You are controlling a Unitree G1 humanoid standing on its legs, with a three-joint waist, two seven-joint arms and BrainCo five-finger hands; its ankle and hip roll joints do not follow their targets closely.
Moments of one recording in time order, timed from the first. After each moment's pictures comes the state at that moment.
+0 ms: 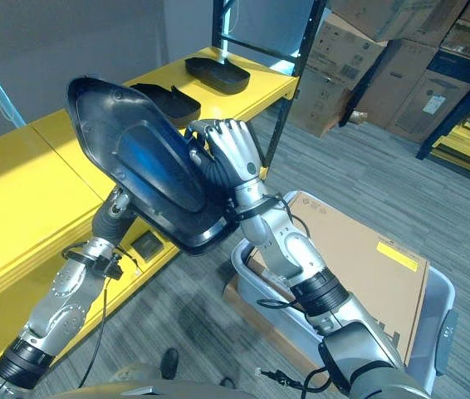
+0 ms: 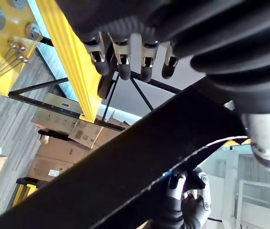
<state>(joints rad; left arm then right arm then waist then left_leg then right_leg) -0.09 0.41 -0.37 -0.16 -0.71 -0.17 0.06 -0.51 -0.48 0.42 -0.10 -0.66 -0.13 -0.48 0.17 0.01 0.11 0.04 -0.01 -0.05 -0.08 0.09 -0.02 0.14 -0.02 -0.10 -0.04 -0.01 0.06</state>
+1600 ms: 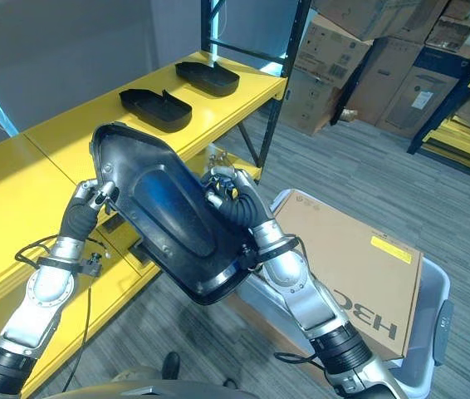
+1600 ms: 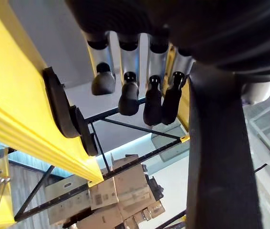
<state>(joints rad) -0.01 0.44 -0.20 -0.19 -0.04 -0.27 0.24 -0.19 -0.52 0.34 -0.27 -0.16 -0.23 -0.19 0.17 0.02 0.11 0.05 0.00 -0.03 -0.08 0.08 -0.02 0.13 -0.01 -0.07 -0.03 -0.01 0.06</state>
